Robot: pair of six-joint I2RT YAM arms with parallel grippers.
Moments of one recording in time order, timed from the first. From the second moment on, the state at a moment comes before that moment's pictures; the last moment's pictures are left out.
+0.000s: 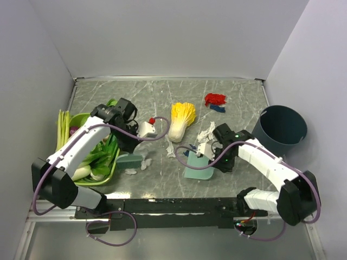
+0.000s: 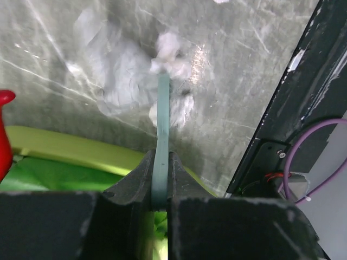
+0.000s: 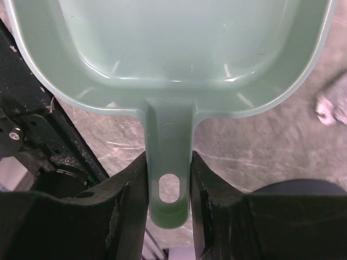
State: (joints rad) left arm -0.45 1.40 1.31 -1.26 0.33 0.79; right arm 0.46 1.19 0.83 -1.08 -0.16 -0.86
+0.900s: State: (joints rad) left arm -0.52 1.28 1.32 -0.91 0.42 0.68; right arm 0.61 1.38 1.01 -1.17 0.00 -0.71
